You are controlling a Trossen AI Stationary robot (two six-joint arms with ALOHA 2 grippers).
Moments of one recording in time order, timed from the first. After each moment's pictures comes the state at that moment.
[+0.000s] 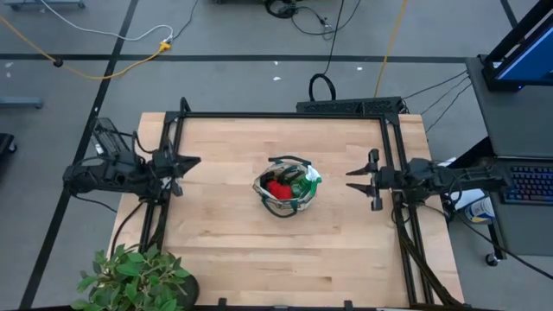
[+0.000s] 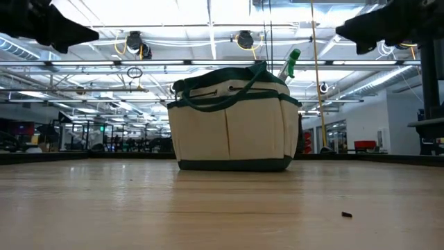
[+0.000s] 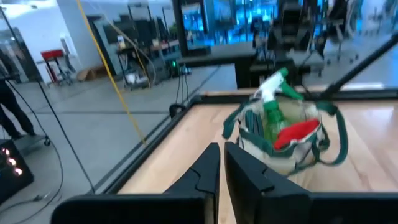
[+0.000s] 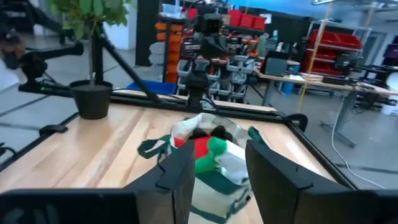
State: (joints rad) left arm -0.07 0.06 0.36 -0.35 -0.38 0.13; right arm 0.09 0.31 0.28 0.03 0.08 -0.12
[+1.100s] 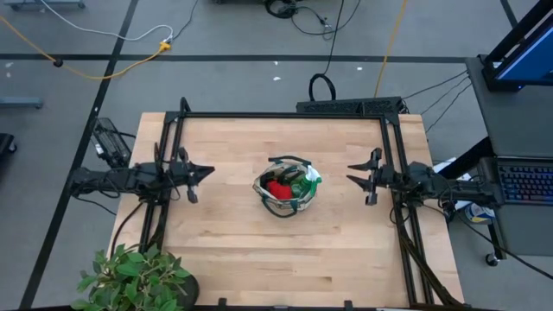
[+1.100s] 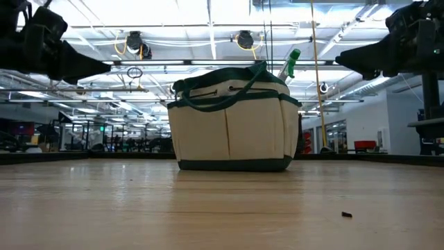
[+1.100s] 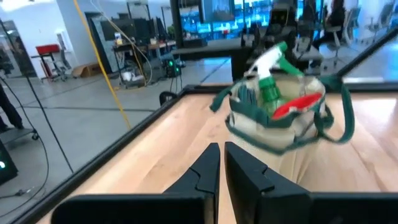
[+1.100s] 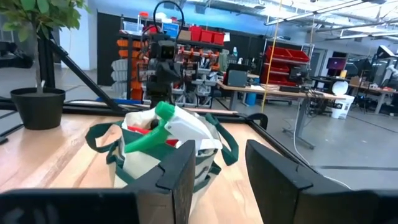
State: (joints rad) left arm -0.07 0.01 0.06 -0.08 -0.36 0.09; right arm -0.07 0.04 0.02 0.14 0.08 -0.12
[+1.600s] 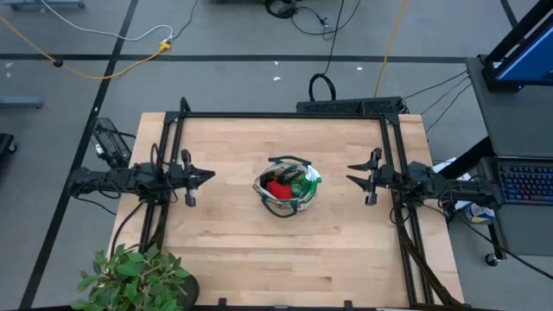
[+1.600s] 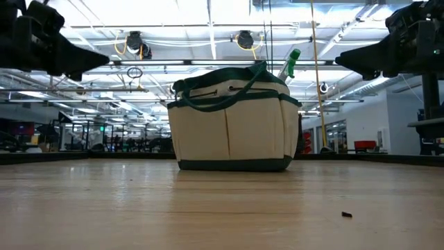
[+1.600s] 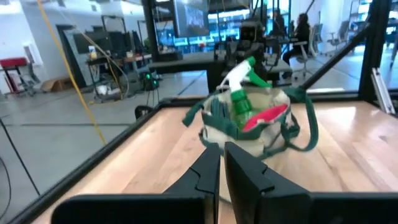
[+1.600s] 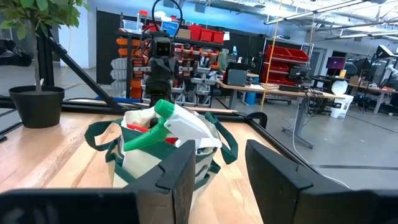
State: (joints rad) left arm -0.07 0.01 0.04 -0.01 -0.25 0.11; right arm -0.07 0.04 0.02 0.13 0.08 -0.12
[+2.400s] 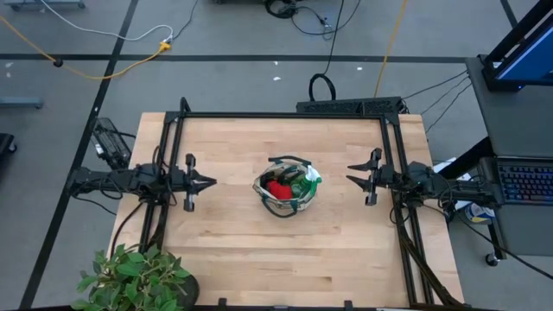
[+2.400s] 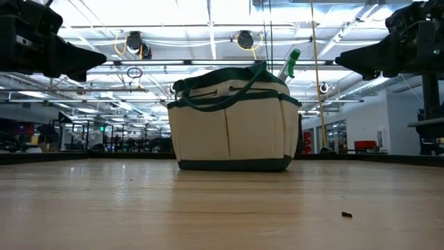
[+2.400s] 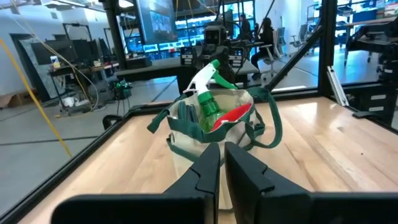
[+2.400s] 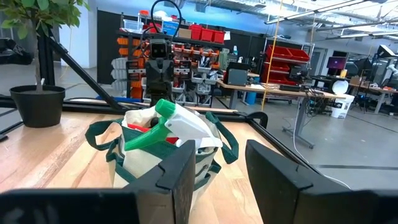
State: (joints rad) left arm -0.07 0.03 0.01 0.03 -0.11 0.13; right arm -0.07 0.04 0.02 0.13 0.08 -0.12
